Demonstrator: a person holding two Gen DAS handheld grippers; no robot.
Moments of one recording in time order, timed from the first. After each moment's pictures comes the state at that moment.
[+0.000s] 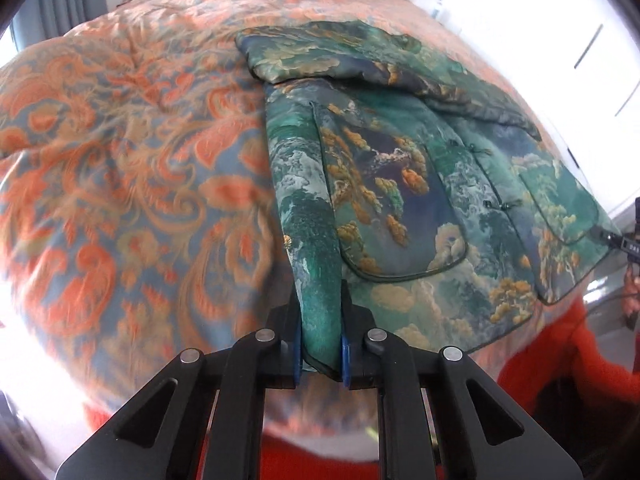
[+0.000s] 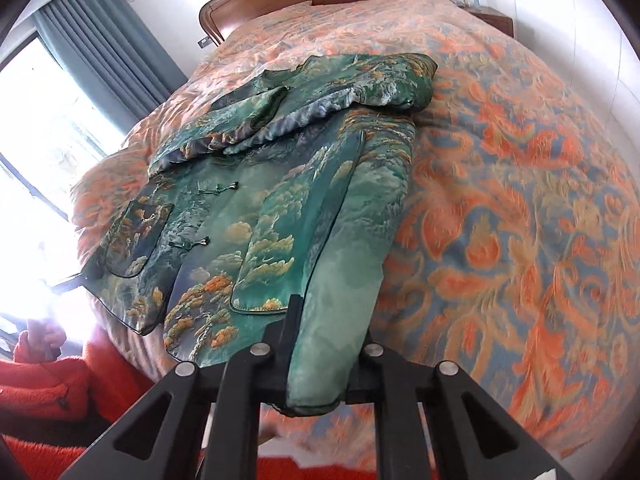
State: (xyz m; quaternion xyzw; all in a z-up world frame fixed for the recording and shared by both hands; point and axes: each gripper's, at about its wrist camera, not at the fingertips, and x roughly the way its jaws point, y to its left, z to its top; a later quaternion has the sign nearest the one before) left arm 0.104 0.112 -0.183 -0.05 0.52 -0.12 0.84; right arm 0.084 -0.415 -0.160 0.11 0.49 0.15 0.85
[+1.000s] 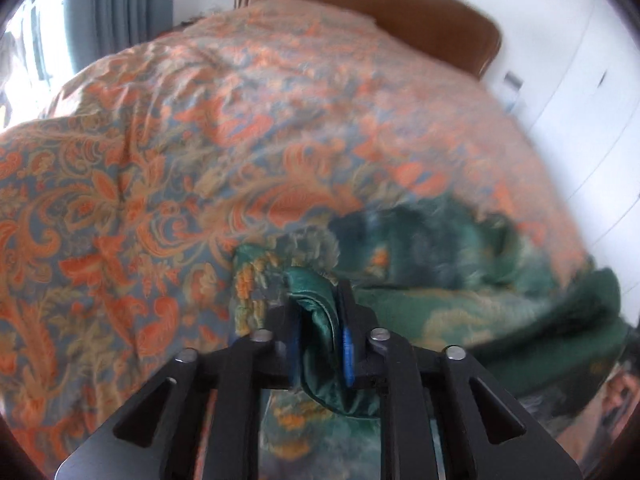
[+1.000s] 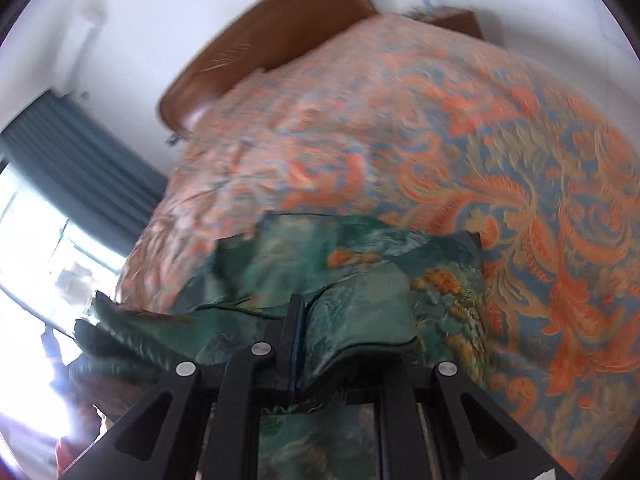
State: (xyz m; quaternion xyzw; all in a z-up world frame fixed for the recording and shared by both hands) left arm 0.420 0.116 -0.142 -0.12 0.45 0.01 0.88; right arm 0.382 -0.453 -0.141 0.27 0.41 0.09 0.87
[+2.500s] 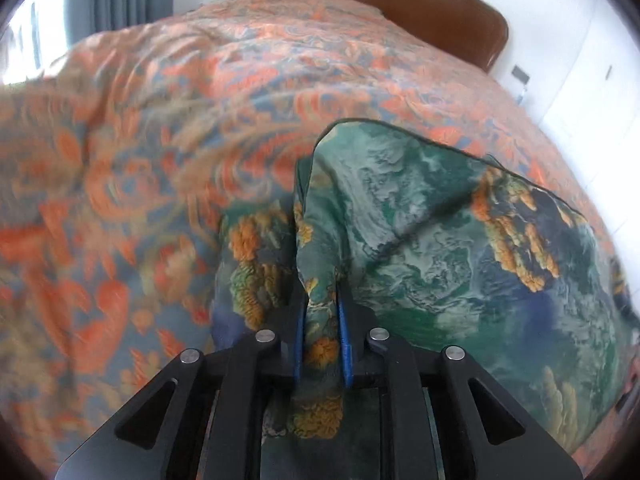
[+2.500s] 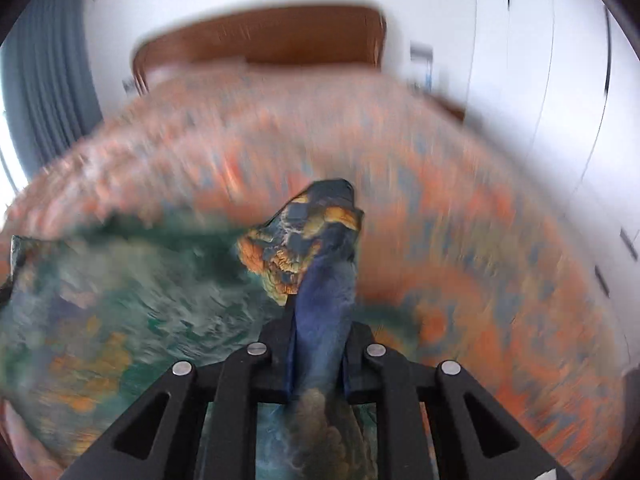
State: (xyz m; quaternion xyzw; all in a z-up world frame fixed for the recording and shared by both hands) left arm 0.434 0.121 -0.241 -0.14 0.43 0.01 0.89; right arm 0.422 -0.409 -0.176 0.00 0.39 -0.03 0.92
